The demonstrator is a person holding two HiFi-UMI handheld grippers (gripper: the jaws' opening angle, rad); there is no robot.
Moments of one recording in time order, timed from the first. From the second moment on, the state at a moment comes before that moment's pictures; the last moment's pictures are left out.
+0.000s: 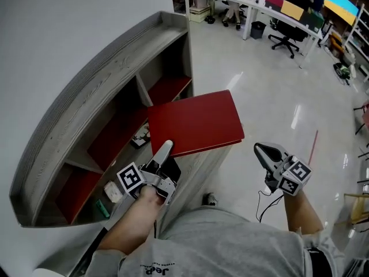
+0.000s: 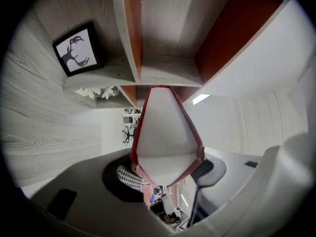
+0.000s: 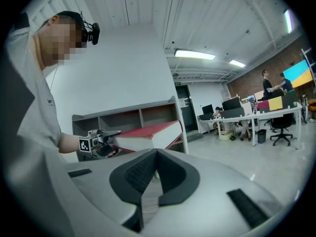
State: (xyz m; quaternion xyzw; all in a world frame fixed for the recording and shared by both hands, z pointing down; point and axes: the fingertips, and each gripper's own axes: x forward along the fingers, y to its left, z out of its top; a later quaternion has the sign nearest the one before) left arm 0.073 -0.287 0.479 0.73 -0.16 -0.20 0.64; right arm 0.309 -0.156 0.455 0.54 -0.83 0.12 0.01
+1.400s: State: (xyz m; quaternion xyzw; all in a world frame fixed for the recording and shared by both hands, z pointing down) left arm 0.256 -0.390 0.716 0.69 -0.21 -0.01 0.69; right arm 0.463 -0.217 0.564 0.58 -0.79 0.18 0.02
